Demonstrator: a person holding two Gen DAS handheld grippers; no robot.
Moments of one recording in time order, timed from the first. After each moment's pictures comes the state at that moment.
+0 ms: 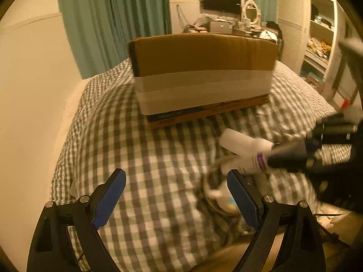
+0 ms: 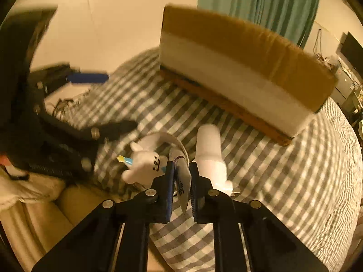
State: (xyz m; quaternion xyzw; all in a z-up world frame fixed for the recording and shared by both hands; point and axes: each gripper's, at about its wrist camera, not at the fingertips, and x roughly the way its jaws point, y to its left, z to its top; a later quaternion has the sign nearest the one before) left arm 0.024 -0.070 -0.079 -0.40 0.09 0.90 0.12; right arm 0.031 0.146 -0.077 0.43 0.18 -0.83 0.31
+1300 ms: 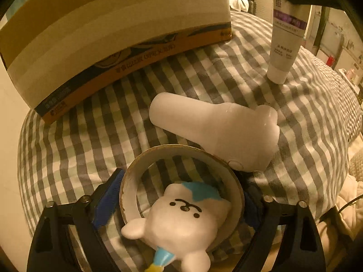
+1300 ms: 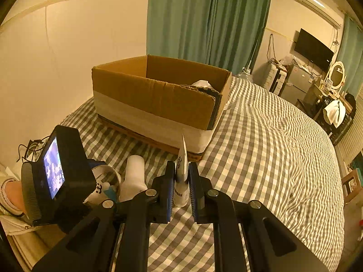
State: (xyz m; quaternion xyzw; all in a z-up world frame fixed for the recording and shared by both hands) left arm 0.003 0.021 -0.155 -0.47 0.17 0.85 0.19; right arm 0.013 0.211 -0.027 0.37 0.14 -0.90 0.20
